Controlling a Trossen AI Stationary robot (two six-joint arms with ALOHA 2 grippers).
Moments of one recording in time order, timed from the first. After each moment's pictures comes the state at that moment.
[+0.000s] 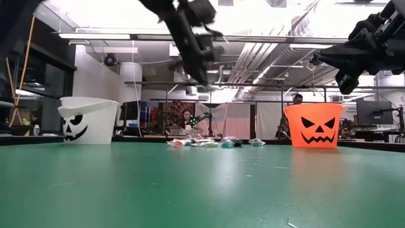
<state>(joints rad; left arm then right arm) 0.37 1.87 1.68 -0.70 -0.39 -0.30 0.00 0.01 0.01 0.02 0.05 0.44</state>
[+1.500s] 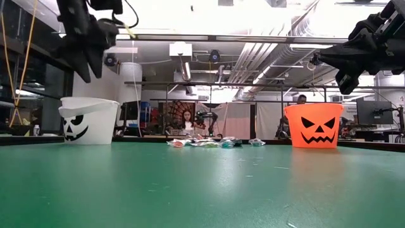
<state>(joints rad) 0.32 1.07 0.98 -1.16 -0.05 -0.70 0.00 0.01 0.01 0.02 0.05 0.44</state>
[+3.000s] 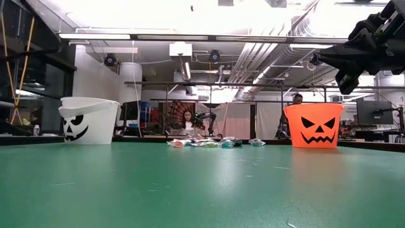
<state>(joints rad) -0.71 1.64 0.89 -0.84 0.37 -1.55 0.00 0.01 0.01 0.02 0.05 0.44</state>
